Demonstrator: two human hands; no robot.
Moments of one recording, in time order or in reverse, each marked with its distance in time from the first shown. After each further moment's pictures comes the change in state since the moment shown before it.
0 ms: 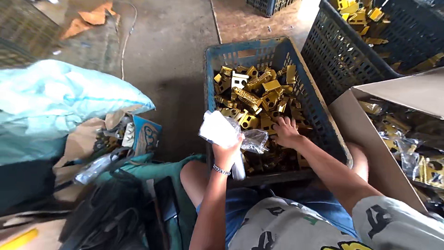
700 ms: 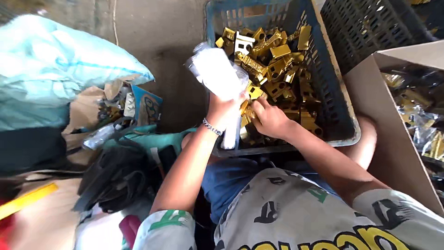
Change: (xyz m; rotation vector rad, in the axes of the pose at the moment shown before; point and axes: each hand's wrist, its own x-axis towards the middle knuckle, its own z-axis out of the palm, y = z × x) left_hand 0.011 0.063 -0.011 -0.064 -0.285 -0.100; right_hand -0.067 -0.090 0.003 0.229 0.316 -0.384
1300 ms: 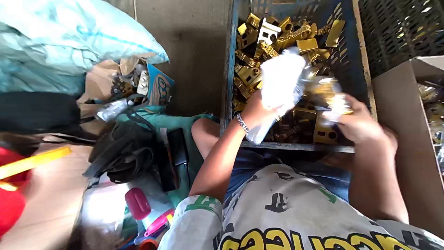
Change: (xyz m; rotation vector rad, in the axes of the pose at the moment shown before) left_hand -0.015 -0.022 0.018 0.149 -0.237 0.186; right_hand -0.077 0.103 -0.052 1.003 0.278 0.293
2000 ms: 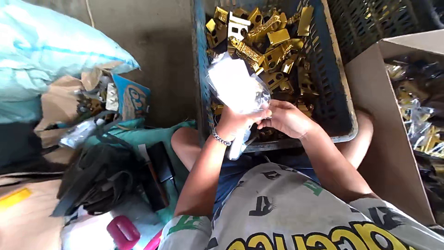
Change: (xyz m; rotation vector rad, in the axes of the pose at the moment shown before) left_hand -0.001 -0.008 0.012 -0.499 -0.012 -0.070; right_hand 0.014 -0.014 0.097 0.301 -0.356 0.264
